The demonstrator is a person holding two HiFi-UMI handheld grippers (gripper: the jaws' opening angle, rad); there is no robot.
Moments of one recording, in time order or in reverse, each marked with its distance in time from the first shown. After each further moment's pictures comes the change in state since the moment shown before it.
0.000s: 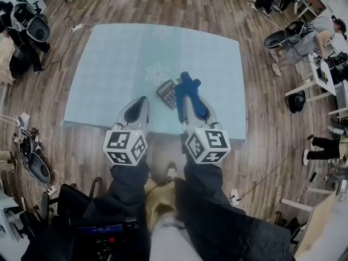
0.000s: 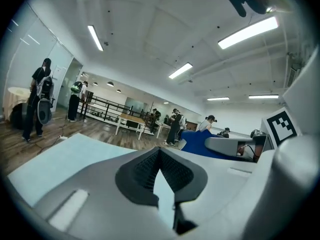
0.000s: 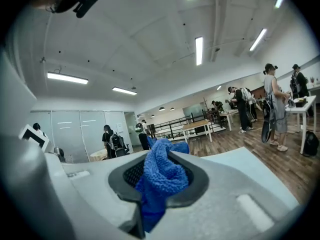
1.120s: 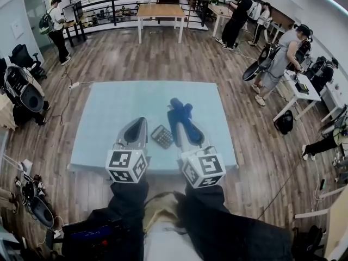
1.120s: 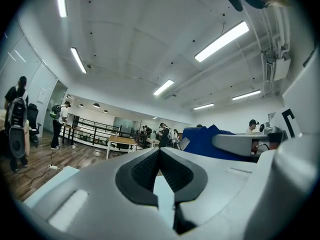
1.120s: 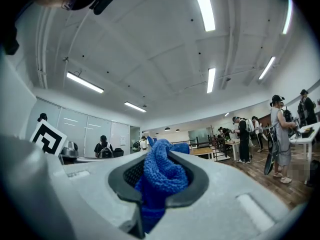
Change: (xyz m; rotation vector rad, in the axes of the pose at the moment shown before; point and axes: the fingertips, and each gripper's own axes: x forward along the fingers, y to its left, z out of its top) left arm -0.044 -0.064 0.114 0.162 -0.195 -0.109; right arm -0.080 0.063 0.115 -0.182 -0.251 0.040
